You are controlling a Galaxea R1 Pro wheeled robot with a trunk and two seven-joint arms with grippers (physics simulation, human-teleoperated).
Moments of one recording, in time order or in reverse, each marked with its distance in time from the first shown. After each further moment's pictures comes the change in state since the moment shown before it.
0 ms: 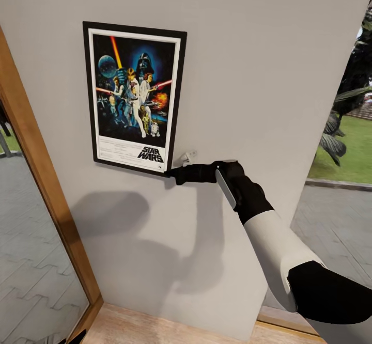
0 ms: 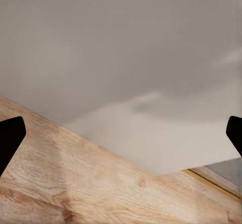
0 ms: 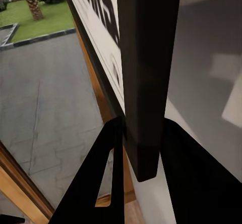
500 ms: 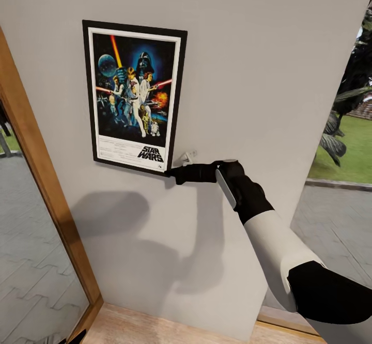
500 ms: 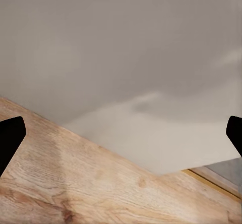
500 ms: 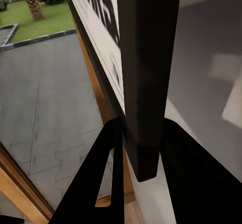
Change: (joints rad) left arm 0.000 0.000 0.000 0.000 0.000 0.000 0.000; right arm 0.000 0.000 -0.001 -0.004 0.000 0.000 0.000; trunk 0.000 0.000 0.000
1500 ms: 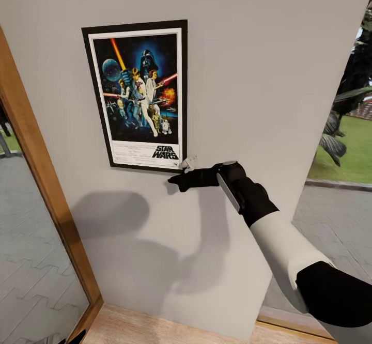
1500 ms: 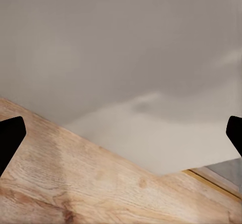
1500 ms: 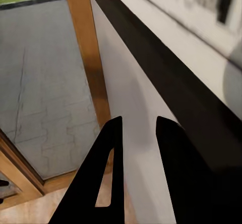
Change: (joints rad) left arm 0.003 0.001 0.002 -0.002 0.000 -0.003 0.000; right arm 0.005 -0.064 0.130 -0.032 -0.004 0.039 -0.013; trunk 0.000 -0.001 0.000
